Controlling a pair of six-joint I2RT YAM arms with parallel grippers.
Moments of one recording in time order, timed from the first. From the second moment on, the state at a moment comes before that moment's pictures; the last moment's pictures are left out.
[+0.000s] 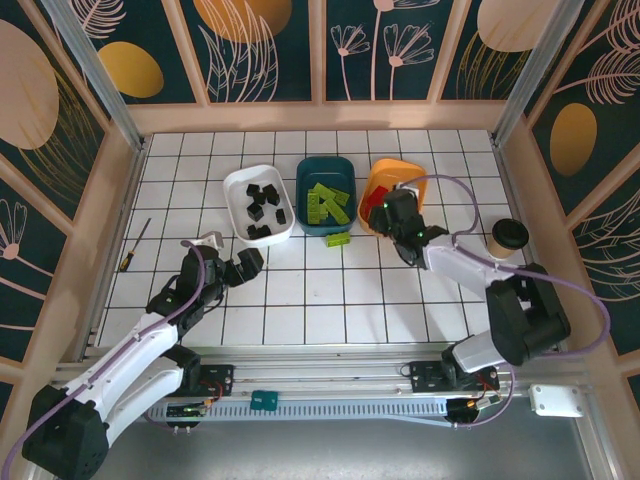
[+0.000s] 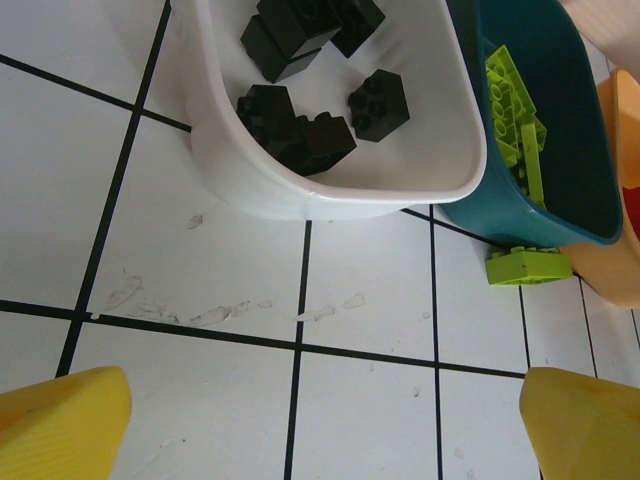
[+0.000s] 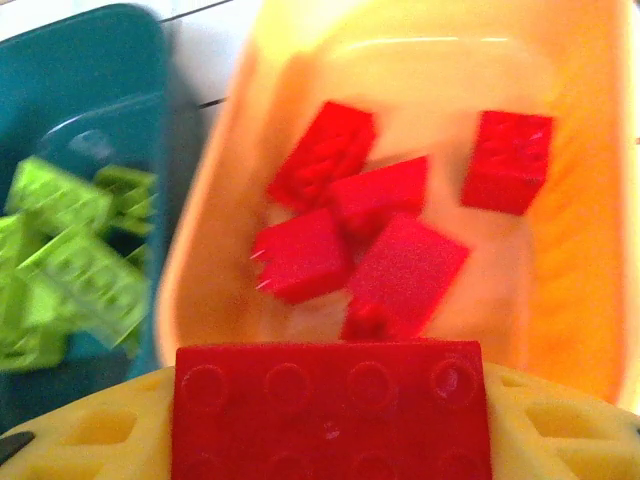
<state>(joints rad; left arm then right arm) -0.43 0.81 0.37 -0.18 0.00 -0.77 0.47 1.48 0.83 -0.09 0.27 0.54</state>
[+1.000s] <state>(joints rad) -0.43 0.82 0.36 -0.17 0.03 -0.77 0.85 1.65 0.84 -0.01 0.35 0.50</state>
